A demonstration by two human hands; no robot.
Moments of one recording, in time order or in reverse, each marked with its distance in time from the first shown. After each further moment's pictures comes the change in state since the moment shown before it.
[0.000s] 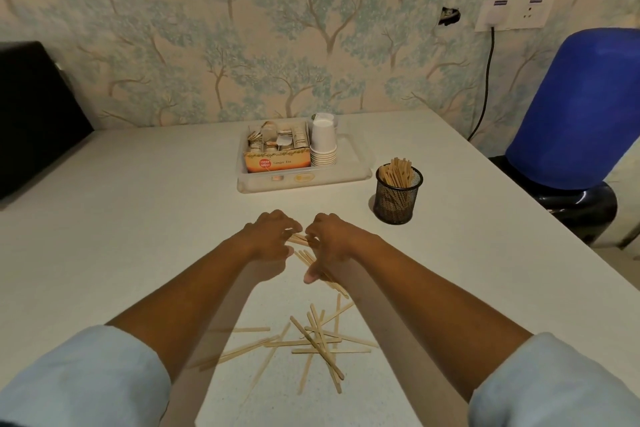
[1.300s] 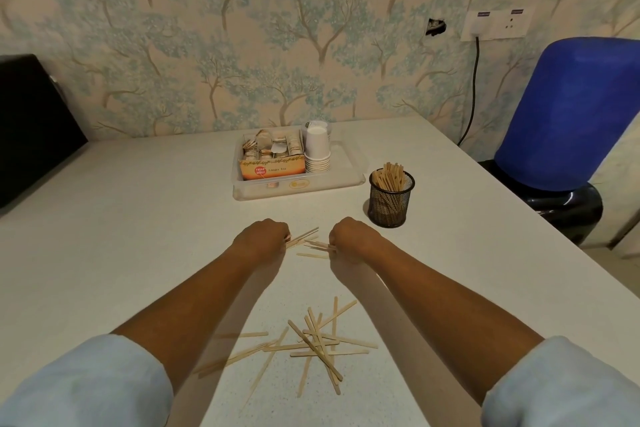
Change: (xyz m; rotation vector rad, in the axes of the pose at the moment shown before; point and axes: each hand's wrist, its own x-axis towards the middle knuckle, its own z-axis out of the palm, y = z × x) left_hand -0.012 0.014 -0.006 0.148 0.102 -0.035; right_hand -0.012 0.025 -0.004 -0.183 -0.006 0.130
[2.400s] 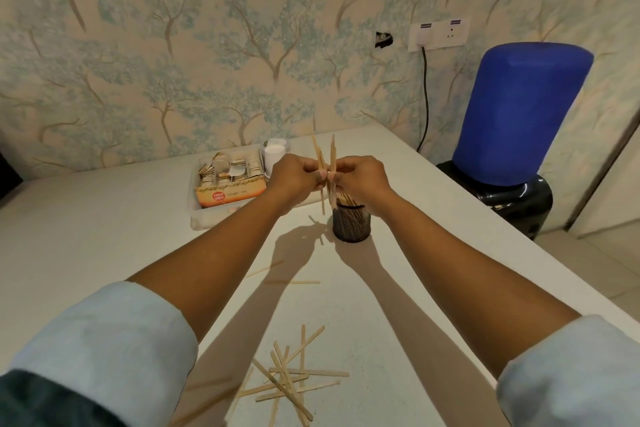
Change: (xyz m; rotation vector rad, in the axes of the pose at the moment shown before) left_hand 0.087 0.113 -0.102 -1.097 0.266 0.091; right_hand -0.014 0.087 -0.079 1.250 0.733 0.192
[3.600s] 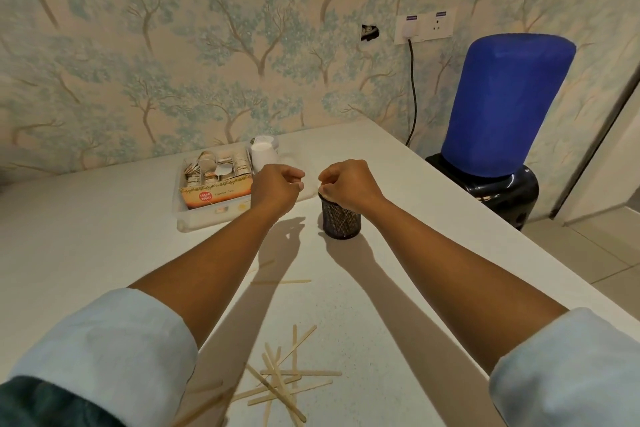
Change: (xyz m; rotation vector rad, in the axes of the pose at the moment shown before) left_hand 0.001 -0.026 0.006 0.232 0.208 -0.052; right_hand -0.008 0.004 -0.005 -0.428 -0.053 -0.064
